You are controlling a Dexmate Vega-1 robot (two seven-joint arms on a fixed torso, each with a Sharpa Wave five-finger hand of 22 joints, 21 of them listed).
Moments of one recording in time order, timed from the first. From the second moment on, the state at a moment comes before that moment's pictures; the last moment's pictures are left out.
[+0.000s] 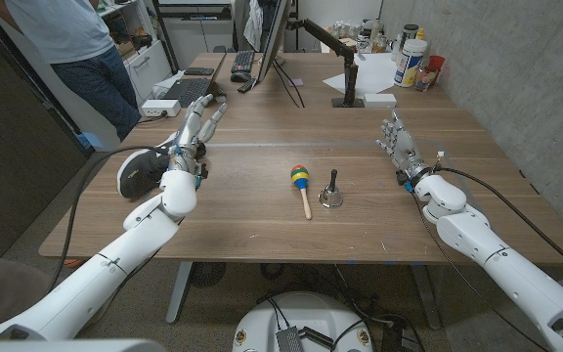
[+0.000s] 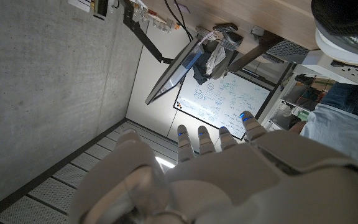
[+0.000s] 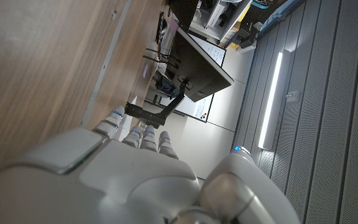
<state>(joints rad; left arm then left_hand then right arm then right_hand) 1.02 0.68 0.32 -1.84 0.16 0.16 0.56 0.39 0.14 0.03 -0.06 0.19 0.09 -0.11 0.21 0.18 -0.05 -0.01 0.22 0.19 -0.13 0.08 0.19 0.18 -0.07 0.21 0.20 0.18 -0.92 -0.61 -0.34 -1.46 0.65 0.23 -0.01 0.09 -0.03 0.06 0.06 0.23 -0.05 -0.01 0.19 0.18 -0.07 0.07 0.19 0.19 -0.14 0.03 0.19 0.19 0.05 0.10 0.18 0.17</state>
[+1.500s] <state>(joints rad) 1.00 0.65 0.42 -1.95 0.41 0.62 0.65 0.40 0.13 0.04 -0.08 0.18 0.11 -0.10 0.21 0.18 -0.03 0.00 0.22 0.19 -0.12 0.09 0.19 0.18 -0.05 0.21 0.20 0.18 -0.92 -0.60 -0.34 -1.44 0.66 0.23 0.00 0.09 -0.03 0.05 0.05 0.23 -0.05 -0.01 0.19 0.18 -0.07 0.07 0.19 0.19 -0.14 0.03 0.19 0.19 0.05 0.10 0.18 0.17</state>
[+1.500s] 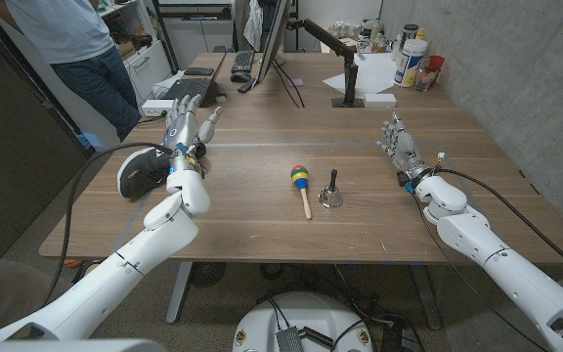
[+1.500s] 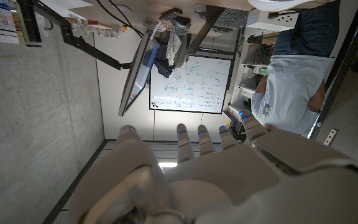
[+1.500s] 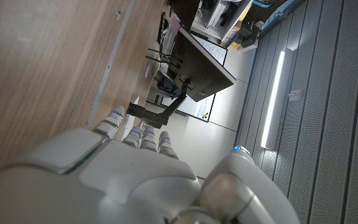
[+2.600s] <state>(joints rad) 1.01 0.72 0.41 -1.95 0.42 0.67 0.64 0.40 0.13 0.05 -0.08 0.18 0.11 -0.10 0.20 0.18 -0.03 0.00 0.22 0.19 -0.12 0.09 0.19 0.18 -0.04 0.21 0.20 0.18 -0.92 -0.61 -0.33 -1.44 0.66 0.24 0.01 0.10 -0.02 0.05 0.05 0.23 -0.05 -0.01 0.19 0.18 -0.07 0.07 0.19 0.19 -0.15 0.03 0.19 0.19 0.04 0.10 0.18 0.17</state>
